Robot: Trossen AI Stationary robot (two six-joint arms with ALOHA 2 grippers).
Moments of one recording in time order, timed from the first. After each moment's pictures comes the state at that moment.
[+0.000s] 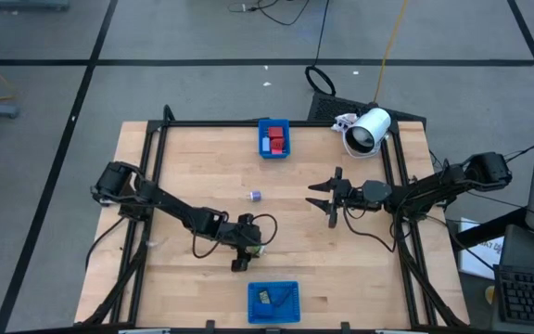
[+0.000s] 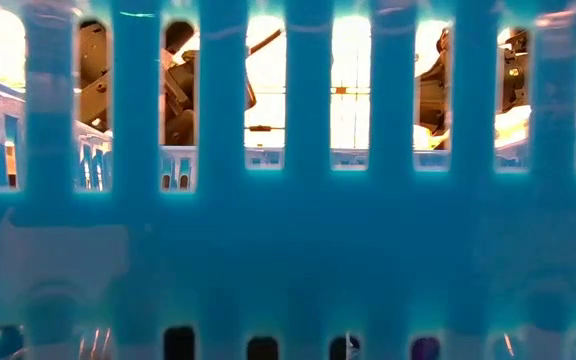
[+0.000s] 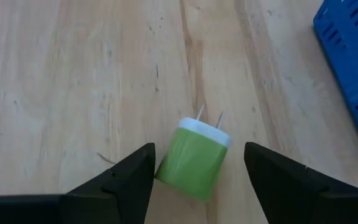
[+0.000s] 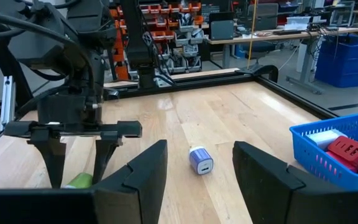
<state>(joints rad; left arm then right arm) -0.30 1.80 0.86 0.13 0.00 -0.22 0.08 1.20 0.23 0.92 0.24 0.11</state>
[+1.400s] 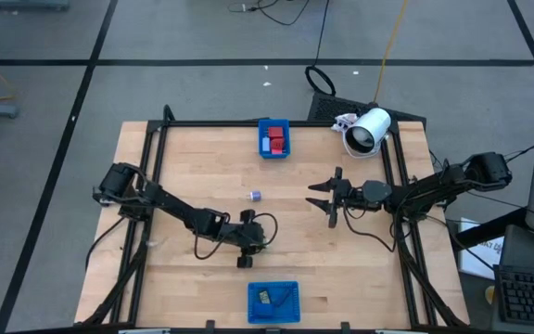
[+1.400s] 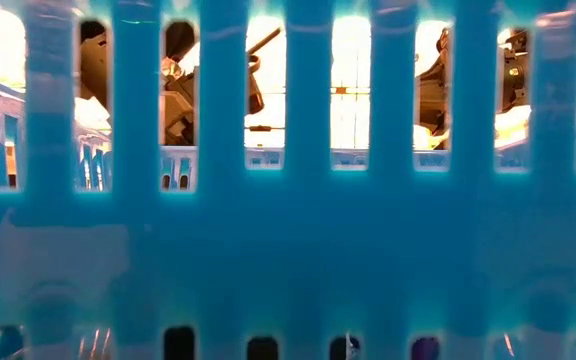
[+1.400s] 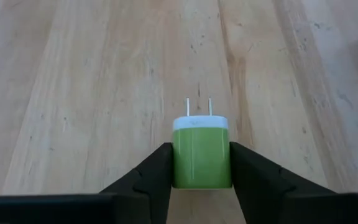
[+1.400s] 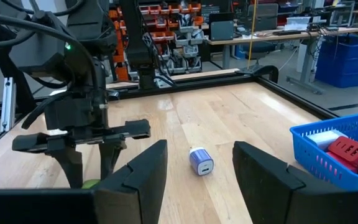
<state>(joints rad) -0.29 1.84 0.86 0.13 -0.13 -0.20 0.08 1.20 0.23 0.92 0.24 0.11</state>
